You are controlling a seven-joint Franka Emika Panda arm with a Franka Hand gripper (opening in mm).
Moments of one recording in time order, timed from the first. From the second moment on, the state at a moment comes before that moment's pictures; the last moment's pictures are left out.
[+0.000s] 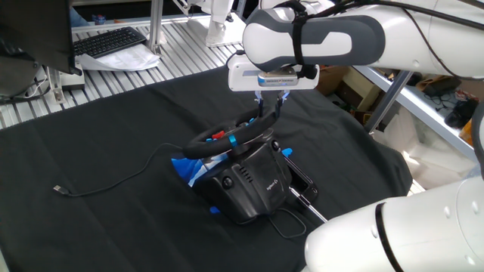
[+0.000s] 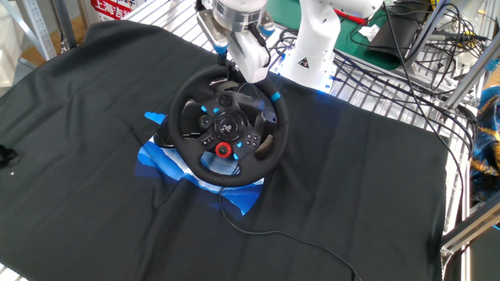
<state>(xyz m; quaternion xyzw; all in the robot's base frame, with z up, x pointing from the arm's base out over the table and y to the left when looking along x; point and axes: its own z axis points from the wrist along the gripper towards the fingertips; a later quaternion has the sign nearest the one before) 0.383 -0.074 0.313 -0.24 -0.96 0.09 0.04</state>
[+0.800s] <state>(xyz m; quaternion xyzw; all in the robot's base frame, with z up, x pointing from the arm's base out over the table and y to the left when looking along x) 0.381 -0.066 0.314 -0.27 -0.96 0.09 0.02</state>
